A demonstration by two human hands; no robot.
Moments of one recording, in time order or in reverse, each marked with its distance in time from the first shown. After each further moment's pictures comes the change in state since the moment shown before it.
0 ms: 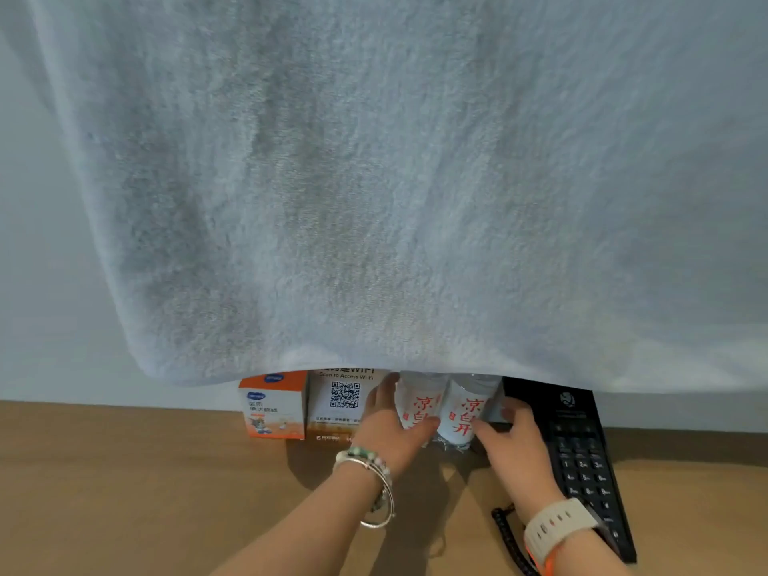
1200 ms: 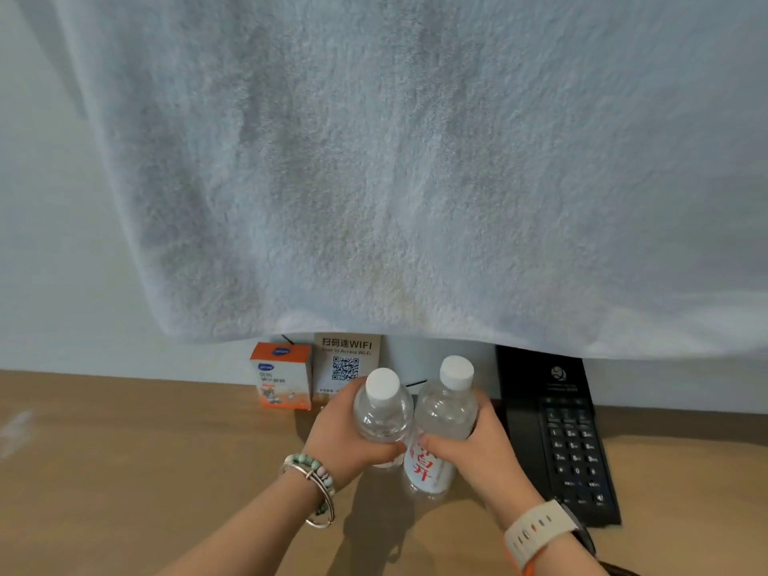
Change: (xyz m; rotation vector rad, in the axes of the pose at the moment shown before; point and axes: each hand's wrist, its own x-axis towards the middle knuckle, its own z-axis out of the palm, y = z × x) left_hand -0.056 -0.016 -0.024 0.002 0.079 0.171; right_hand -0.045 0.007 -0.007 0.302 -0.356 -0.157
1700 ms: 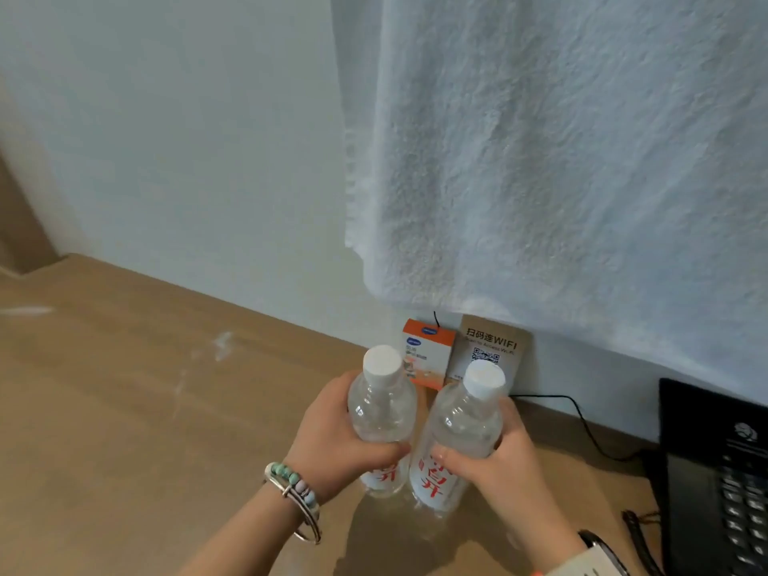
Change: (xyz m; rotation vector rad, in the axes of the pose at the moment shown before) left_hand -0.115 -0.016 -0.124 -0.027 0.314 -0.118; right_hand -0.047 -0.030 0.116 0.025 -0.269 -0.069
